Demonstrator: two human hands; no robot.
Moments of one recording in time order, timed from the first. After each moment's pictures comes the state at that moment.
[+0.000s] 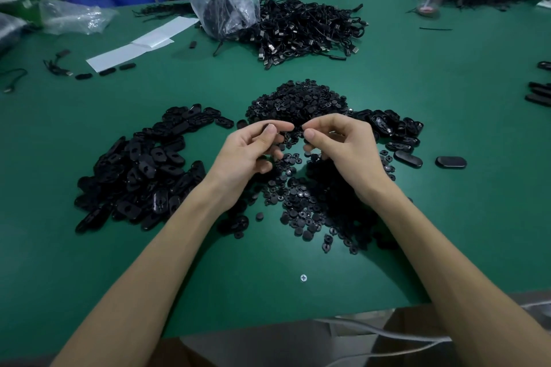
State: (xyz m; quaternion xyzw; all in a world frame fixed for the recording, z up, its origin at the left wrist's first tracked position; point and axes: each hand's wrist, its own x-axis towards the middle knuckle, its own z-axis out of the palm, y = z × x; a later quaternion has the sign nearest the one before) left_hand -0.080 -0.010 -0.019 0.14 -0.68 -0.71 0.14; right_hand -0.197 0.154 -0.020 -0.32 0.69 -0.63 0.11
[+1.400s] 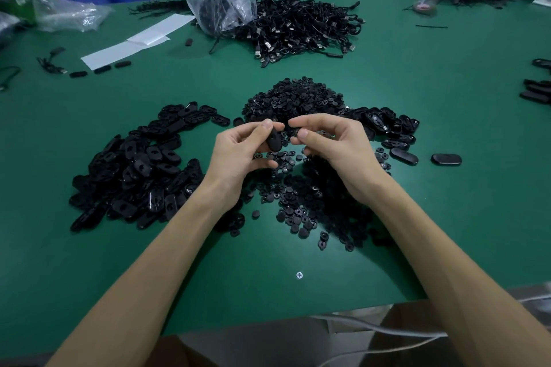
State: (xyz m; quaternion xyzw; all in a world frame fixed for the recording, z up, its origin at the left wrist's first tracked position) left_hand -0.080 0.001 -0.018 0.21 -0.63 -0.71 0.21; right_hand -0.196 0.155 -0.020 -0.33 0.62 -0.68 0.20
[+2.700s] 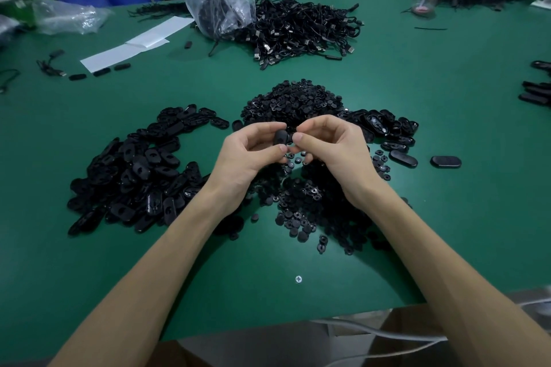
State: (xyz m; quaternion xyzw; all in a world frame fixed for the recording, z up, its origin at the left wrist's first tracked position) left_hand -0.084 0.001 -0.025 0.14 -0.67 -0.71 0.19; right_hand -0.189 0.151 -0.020 -0.29 0.60 -0.72 0.20
